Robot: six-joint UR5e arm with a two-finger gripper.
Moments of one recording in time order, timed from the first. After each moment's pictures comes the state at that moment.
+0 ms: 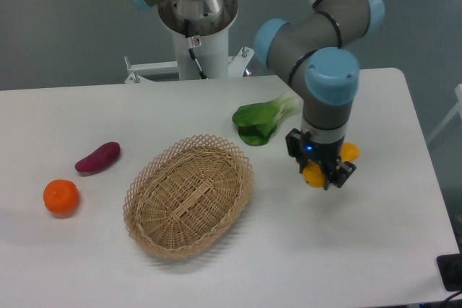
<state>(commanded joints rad) 2.50 -1.94 -1.58 -1.01 1.56 1.24</state>
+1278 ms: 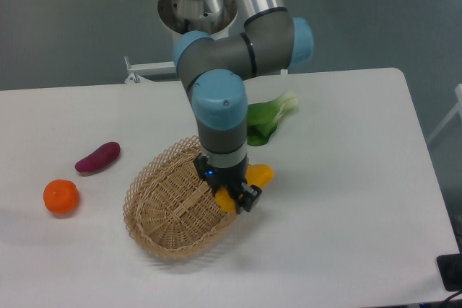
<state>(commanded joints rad) 2.27 -1.95 -1.63 -0.98 1.56 0.98</state>
